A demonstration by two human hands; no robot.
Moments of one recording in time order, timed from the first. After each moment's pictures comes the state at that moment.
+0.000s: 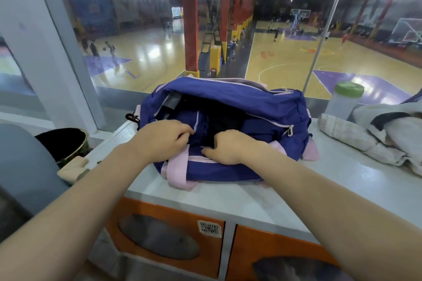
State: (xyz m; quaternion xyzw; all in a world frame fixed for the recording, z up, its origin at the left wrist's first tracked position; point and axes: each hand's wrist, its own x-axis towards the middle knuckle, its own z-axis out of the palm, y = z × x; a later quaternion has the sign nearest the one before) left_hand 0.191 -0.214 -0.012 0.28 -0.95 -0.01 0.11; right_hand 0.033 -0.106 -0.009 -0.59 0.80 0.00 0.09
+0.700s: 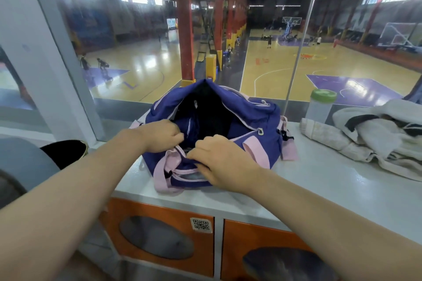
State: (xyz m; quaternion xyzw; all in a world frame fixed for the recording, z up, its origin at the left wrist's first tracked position) left_hand 0.180 -0.206 0.033 0.28 -0.96 -0.05 -0.02; right_hand 0.055 -0.035 0.008 -0.80 0.53 -0.15 -0.24
